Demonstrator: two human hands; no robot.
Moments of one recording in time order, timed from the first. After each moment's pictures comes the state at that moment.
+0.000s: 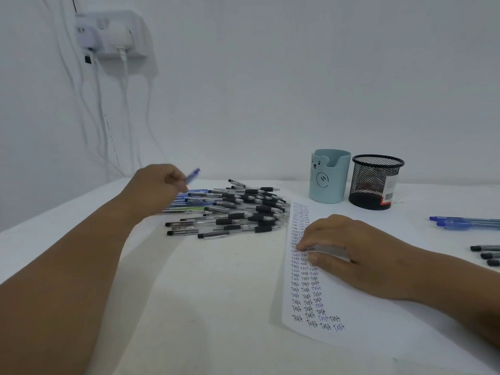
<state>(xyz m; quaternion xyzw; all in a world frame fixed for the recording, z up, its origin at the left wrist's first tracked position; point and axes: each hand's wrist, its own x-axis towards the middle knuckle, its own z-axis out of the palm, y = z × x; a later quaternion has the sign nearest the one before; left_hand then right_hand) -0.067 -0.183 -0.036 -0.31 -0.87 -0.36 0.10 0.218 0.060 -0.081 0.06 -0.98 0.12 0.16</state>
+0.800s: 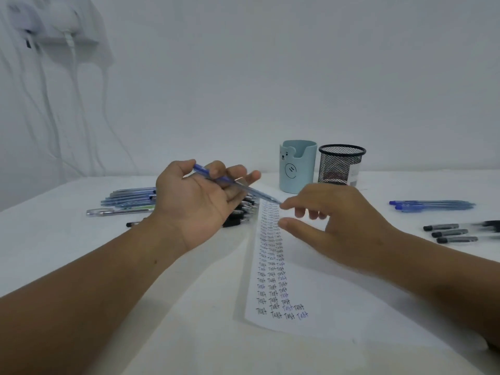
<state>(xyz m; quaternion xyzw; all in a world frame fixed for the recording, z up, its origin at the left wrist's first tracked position) 0.057 -0.106 -0.042 -0.26 -0.29 -0.82 -0.42 0.228 0.055 -0.067 -0.01 -0.93 0.11 0.35</state>
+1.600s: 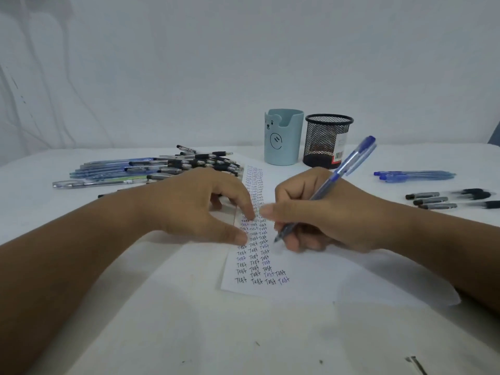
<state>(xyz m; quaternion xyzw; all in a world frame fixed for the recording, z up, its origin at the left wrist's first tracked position) 0.059 -0.118 -0.053 -0.67 -0.70 -0.21 -0.13 0.248 0.021 -0.054 -0.05 -0.82 0.57 0.08</state>
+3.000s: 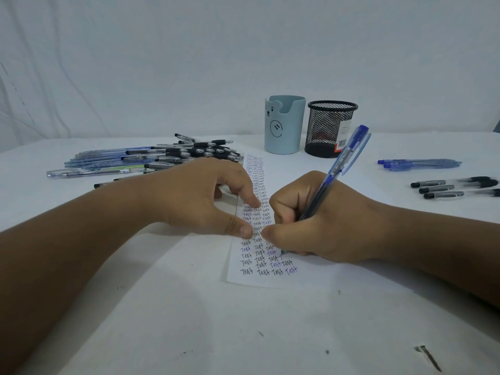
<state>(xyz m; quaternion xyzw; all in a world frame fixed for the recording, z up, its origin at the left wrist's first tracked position) 0.061 -0.114 -0.058 -0.67 -0.69 -0.23 -0.13 0.251 0.007 -0.062 -0.06 -0.89 0.44 0.11</state>
